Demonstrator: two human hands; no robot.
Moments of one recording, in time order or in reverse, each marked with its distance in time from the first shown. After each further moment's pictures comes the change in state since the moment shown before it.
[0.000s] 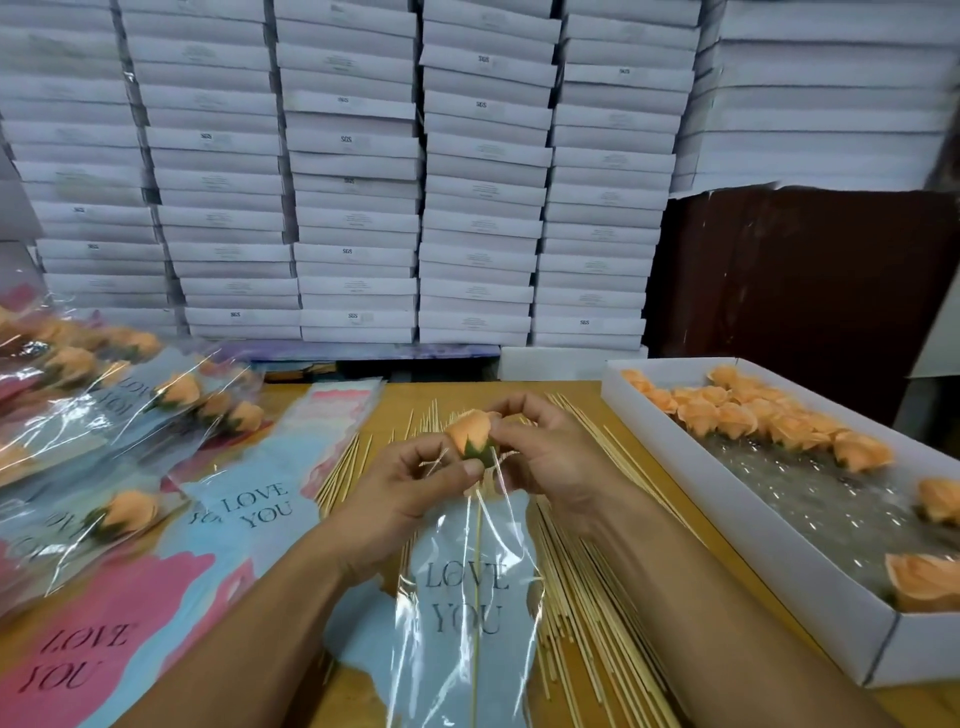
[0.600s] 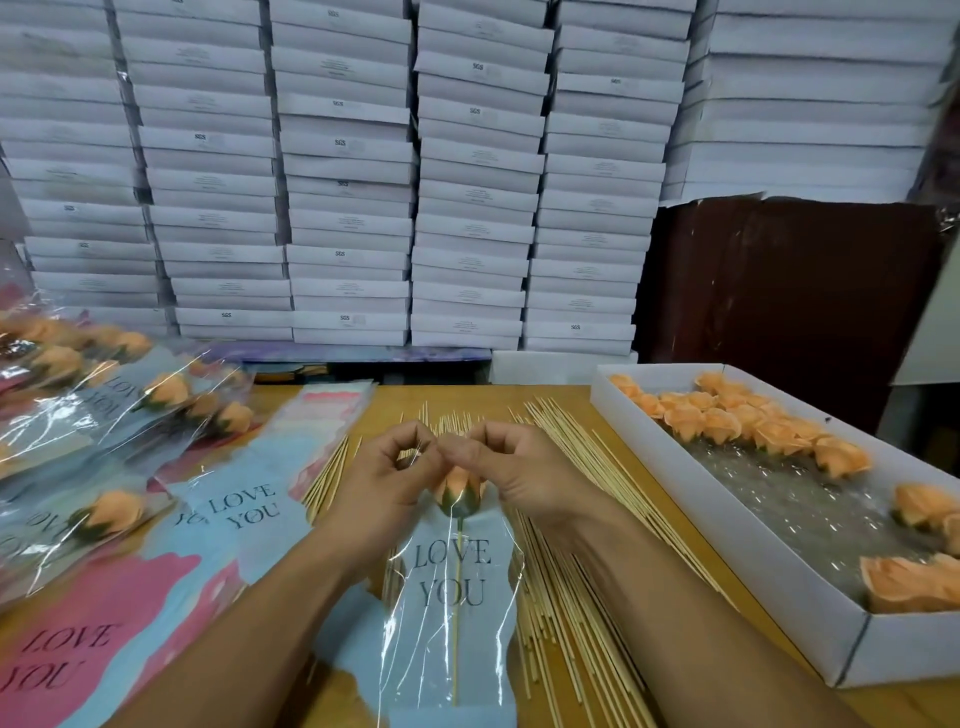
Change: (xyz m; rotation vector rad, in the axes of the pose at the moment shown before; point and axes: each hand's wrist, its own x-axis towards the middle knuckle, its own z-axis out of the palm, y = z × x) left_hand 0.004 -0.001 0.009 0.086 0.201 0.128; right_hand -0.008 0.003 0.005 -0.088 -0.206 -0.049
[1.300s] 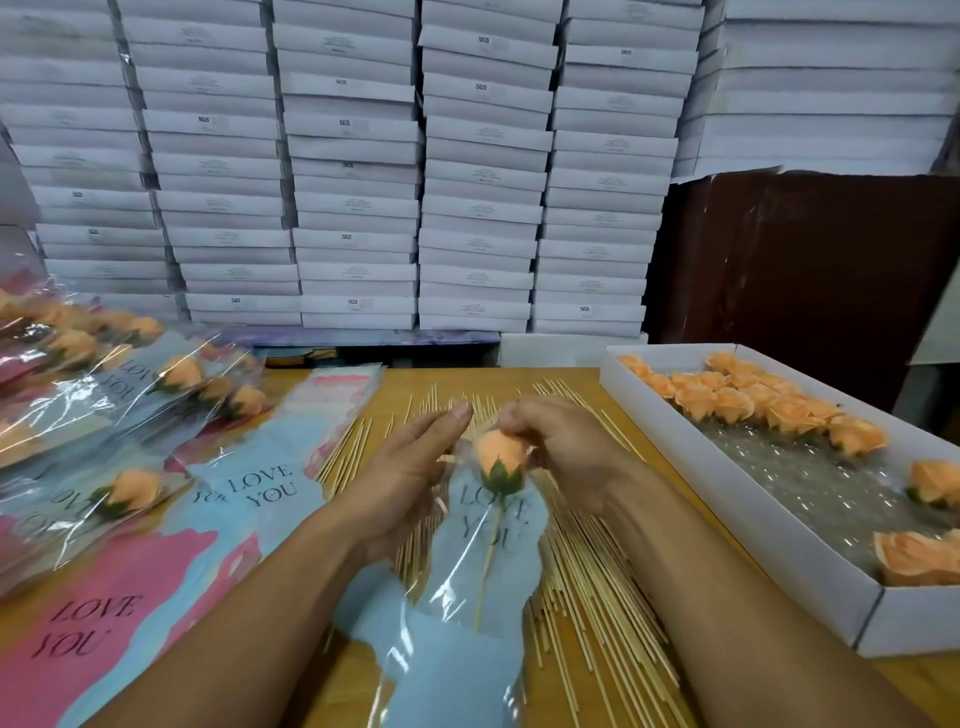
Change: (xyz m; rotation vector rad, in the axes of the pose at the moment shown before) left_hand -0.004 0.015 0.005 -0.312 -0.103 -0.407; right_hand 0.001 -0.004 -0.019 -0.041 0.097 0.042
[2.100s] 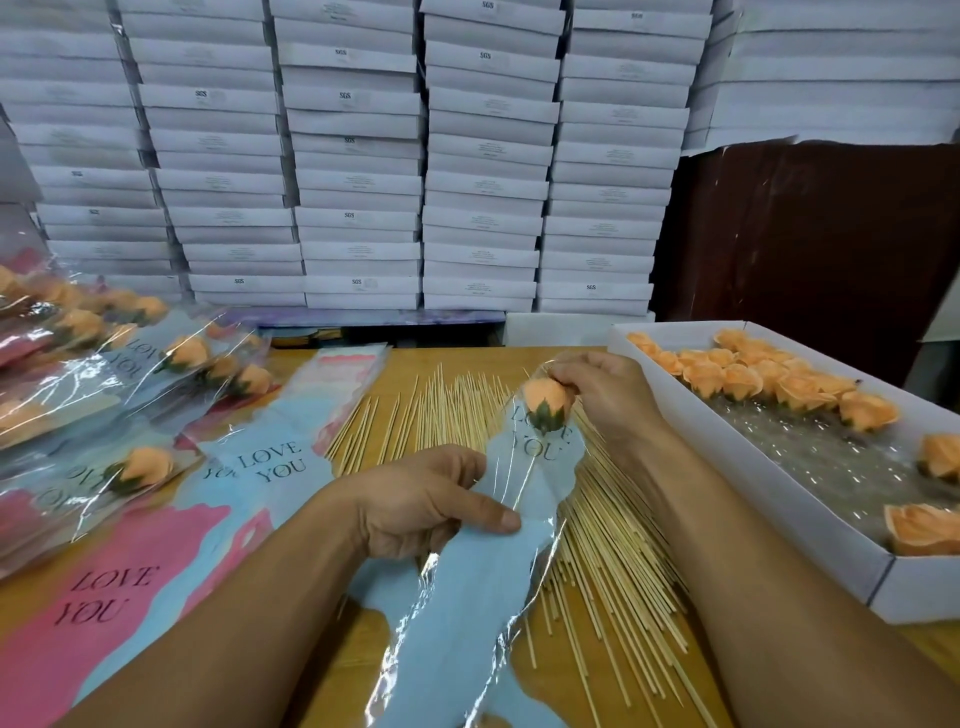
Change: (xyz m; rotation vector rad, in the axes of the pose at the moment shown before) left_hand -0.012 0.004 -0.001 0.136 -0.509 -0.414; right_hand 0.016 0.015 -0.031 -0.026 0.402 -0.094
